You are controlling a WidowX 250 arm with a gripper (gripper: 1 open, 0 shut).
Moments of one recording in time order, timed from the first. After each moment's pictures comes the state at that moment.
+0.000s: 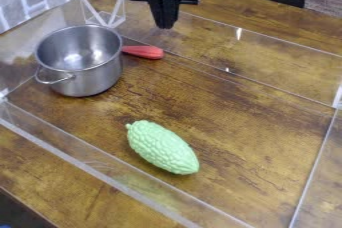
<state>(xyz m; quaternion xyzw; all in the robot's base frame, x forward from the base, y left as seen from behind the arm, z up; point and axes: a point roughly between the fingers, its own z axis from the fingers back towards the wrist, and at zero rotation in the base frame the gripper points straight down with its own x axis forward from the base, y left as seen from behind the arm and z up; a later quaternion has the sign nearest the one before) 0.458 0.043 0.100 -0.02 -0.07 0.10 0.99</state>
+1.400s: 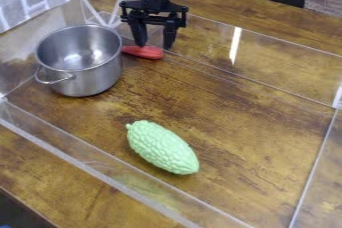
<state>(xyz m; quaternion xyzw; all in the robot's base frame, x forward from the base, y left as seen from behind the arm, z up) 0.460 0.069 0.061 0.00 -0.05 0.15 0.99</state>
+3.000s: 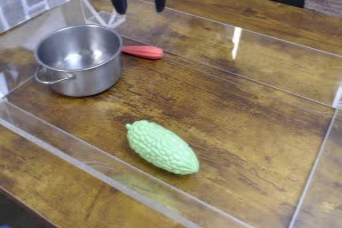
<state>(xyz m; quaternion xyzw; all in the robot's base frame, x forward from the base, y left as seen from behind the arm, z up) 0.440 0.076 0.124 -0.03 -0.09 0.23 0.97</state>
